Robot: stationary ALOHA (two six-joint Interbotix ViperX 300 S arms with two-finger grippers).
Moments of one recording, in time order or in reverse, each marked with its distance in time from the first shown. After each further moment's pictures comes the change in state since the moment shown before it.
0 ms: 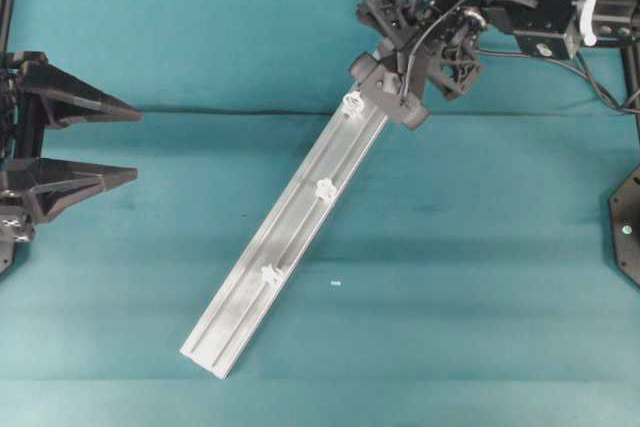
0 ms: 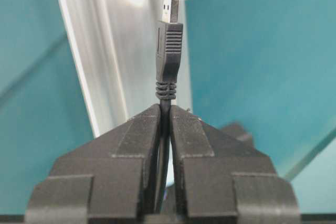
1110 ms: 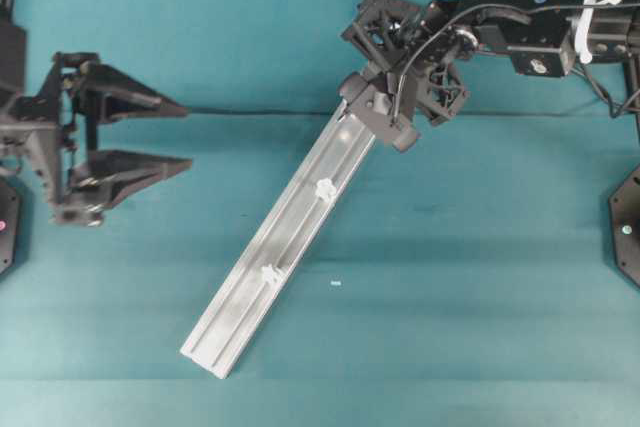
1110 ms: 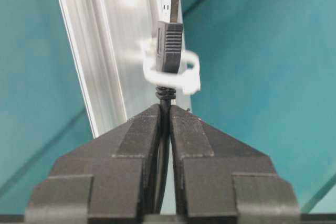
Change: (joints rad) left arm 0.087 0.233 -0.046 -0.002 -0.012 0.003; right arm 0.063 0.000 0.005 0.109 -0.026 -0.006
